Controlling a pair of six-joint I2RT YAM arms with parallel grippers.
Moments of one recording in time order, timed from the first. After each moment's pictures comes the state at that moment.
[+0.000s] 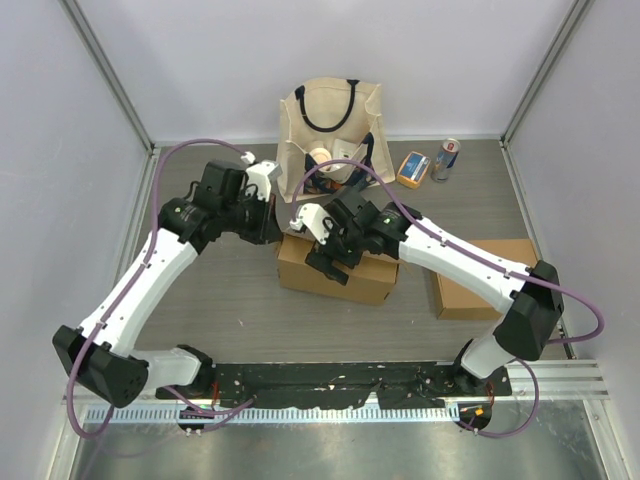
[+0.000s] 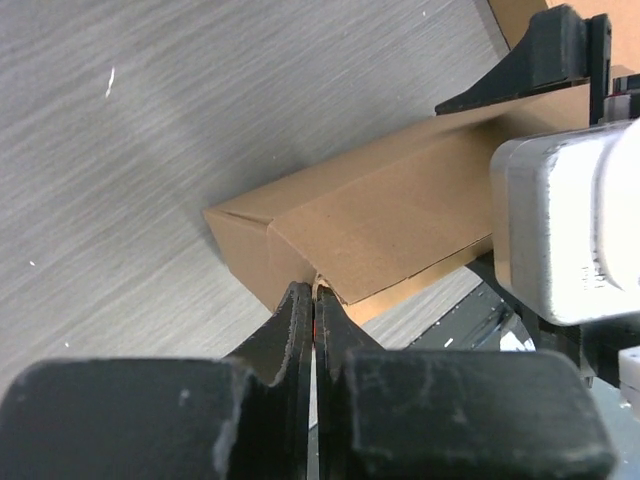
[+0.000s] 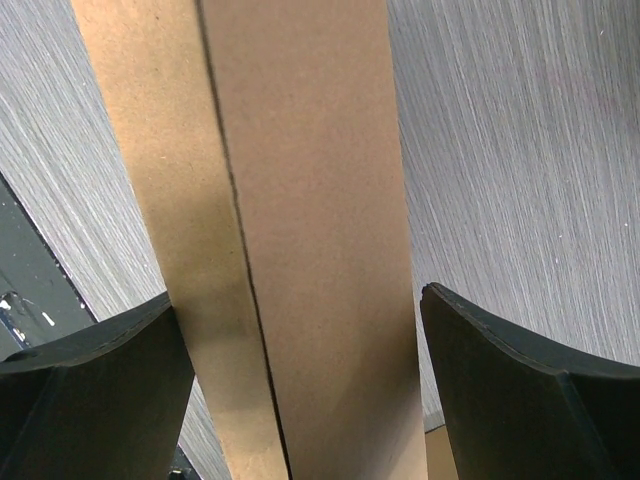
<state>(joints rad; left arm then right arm) -0.48 1.26 1.35 -0.86 0.32 -0.14 0.87 1.55 1.42 -0.82 -0.09 -0.32</state>
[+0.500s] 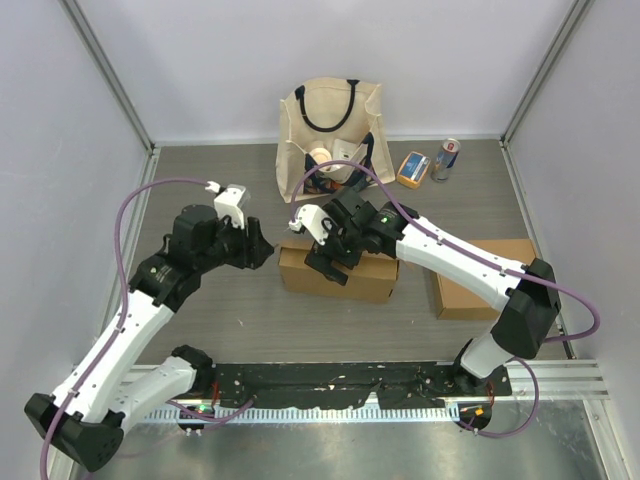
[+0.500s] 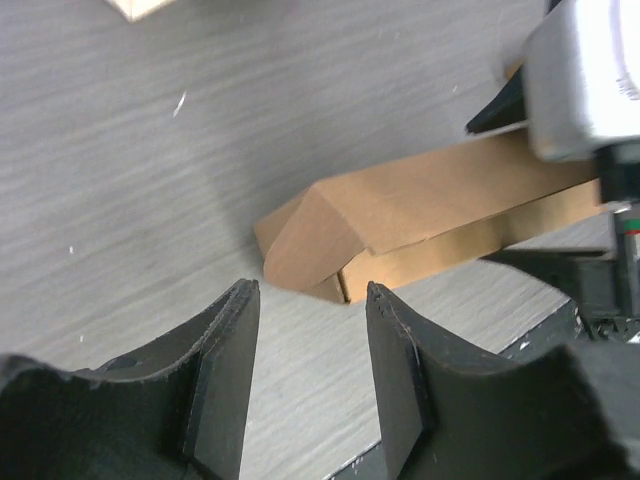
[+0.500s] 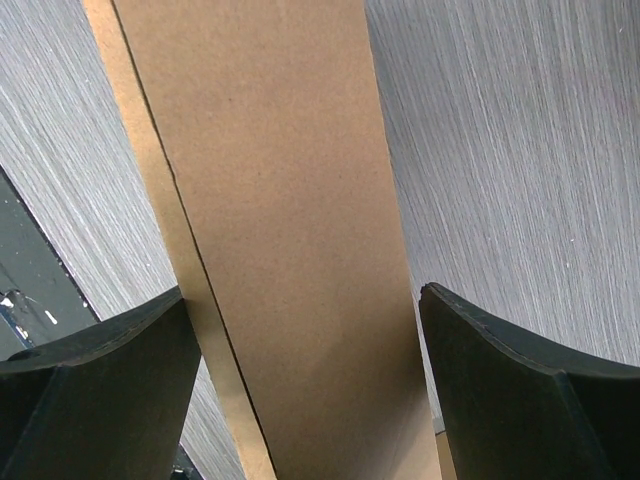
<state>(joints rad) -0.48 0.90 0.97 -0.62 0.16 -0.26 0.88 1.57 1.42 -0.82 -0.11 -0.33</state>
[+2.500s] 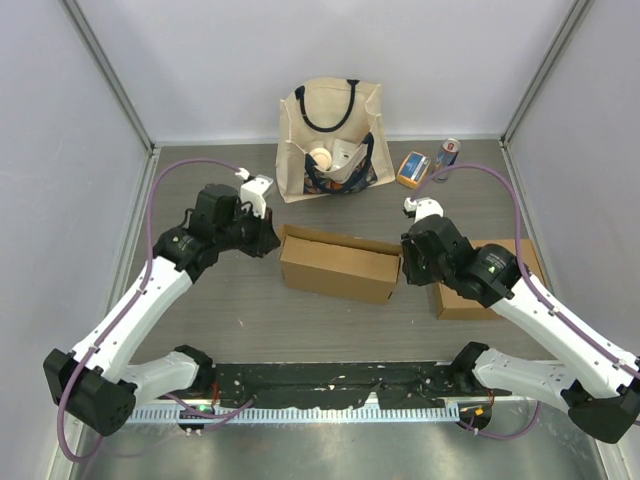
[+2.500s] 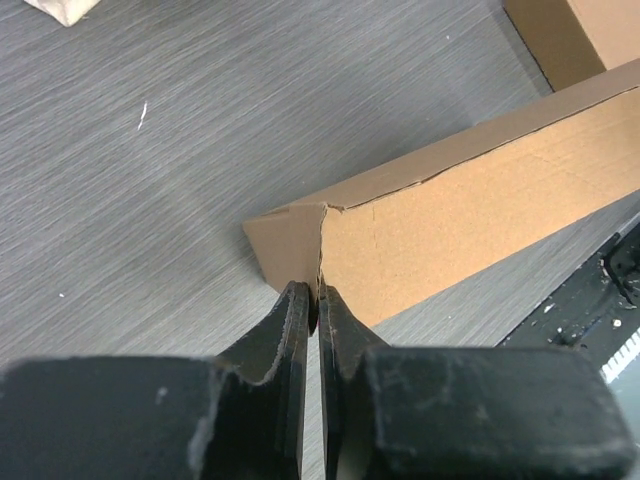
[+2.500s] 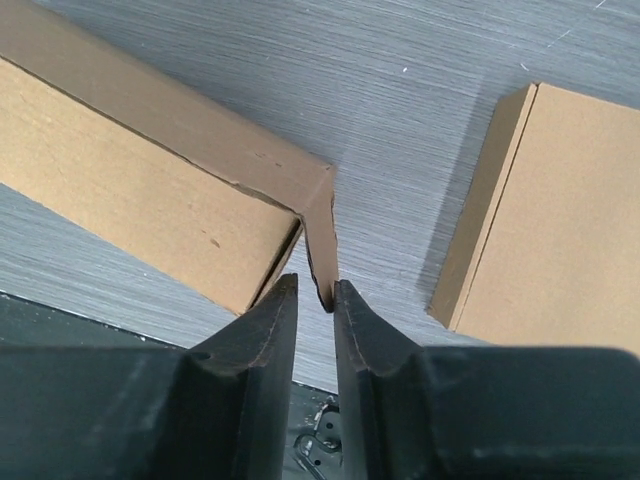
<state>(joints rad) -0.48 1.10 1.06 -0.60 0.27 -0.11 0.77 0.97 1.10 -0.99 0.28 0.39</state>
